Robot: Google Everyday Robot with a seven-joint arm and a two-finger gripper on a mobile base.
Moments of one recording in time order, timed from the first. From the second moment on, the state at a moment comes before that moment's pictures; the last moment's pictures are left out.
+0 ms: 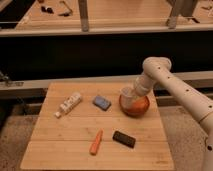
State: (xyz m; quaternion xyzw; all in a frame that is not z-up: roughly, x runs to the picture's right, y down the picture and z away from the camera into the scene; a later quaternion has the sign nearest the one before) arm 0.176 0.060 0.810 -0.30 -0.20 -0.15 0.92
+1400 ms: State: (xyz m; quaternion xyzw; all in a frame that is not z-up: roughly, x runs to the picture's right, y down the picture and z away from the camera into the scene) arm 0.170 0.066 0.812 -0.29 -0.20 -0.13 0.93
